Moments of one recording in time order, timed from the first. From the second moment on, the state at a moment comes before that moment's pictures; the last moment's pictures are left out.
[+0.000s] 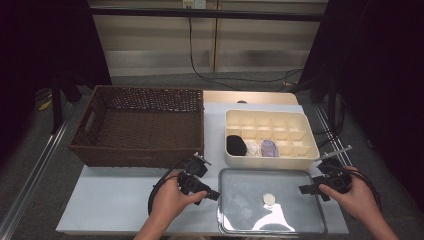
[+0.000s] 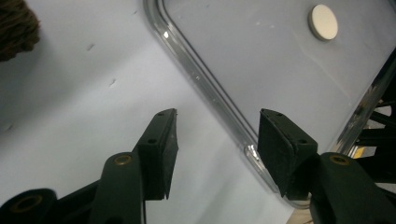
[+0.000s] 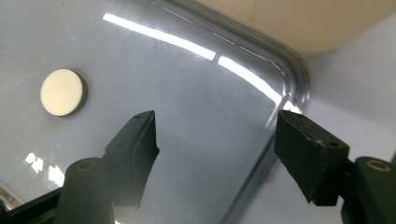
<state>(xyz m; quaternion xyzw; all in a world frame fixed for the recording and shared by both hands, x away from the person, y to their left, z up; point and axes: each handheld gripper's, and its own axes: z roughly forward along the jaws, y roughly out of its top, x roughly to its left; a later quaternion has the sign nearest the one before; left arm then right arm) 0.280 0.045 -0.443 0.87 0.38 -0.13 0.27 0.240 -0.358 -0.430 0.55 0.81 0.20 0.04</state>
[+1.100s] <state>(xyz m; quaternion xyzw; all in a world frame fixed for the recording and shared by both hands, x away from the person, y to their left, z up) 0.283 0.024 -0.456 0.85 0.44 -0.16 0.24 0.222 -0.380 -0.446 0.63 0.75 0.18 -0.03</state>
